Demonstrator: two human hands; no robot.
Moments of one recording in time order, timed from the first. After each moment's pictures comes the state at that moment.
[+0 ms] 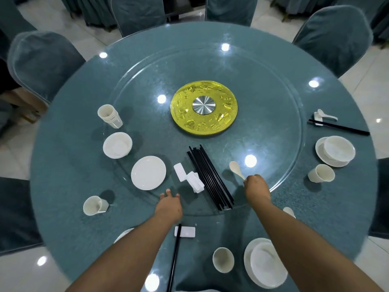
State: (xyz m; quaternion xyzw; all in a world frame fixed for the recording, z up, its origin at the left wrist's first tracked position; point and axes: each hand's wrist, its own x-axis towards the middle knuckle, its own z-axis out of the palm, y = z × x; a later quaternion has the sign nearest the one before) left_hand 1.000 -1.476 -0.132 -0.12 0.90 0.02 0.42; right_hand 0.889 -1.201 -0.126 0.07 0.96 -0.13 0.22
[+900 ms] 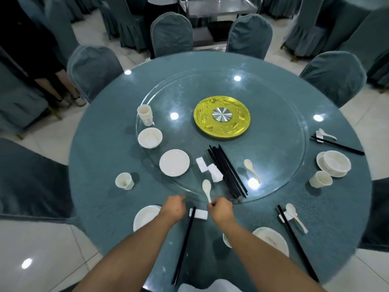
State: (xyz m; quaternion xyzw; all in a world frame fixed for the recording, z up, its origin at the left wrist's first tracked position) left_hand 1.104 -1.497 -0.073 -0.16 0.93 0.24 0.22; right_hand 1.057 -1.322 -0.075 0.03 0.92 -0.28 0.28
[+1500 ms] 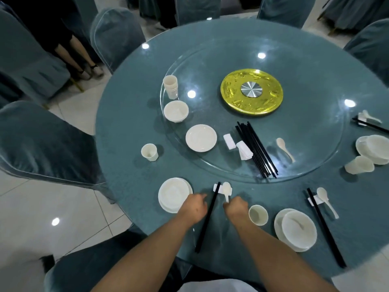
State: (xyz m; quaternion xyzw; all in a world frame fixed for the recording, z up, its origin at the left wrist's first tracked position) left_hand 1.191 -1.493 -0.100 -0.18 0.91 0.31 0.23; right_hand 1.126 -1.346 -0.122 0.12 0.91 -0.20 0.35
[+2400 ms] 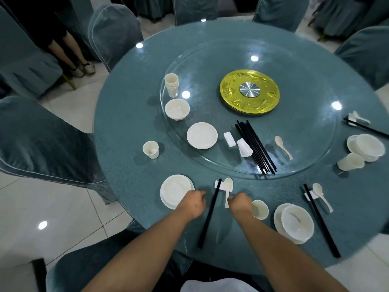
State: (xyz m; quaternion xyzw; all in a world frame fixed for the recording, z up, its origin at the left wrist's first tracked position) left_hand 1.205 -1.515 -0.103 -0.19 0.89 0.34 0.25; right_hand 1.134 -1.352 -0.116 0.16 0.91 -0.21 0.31
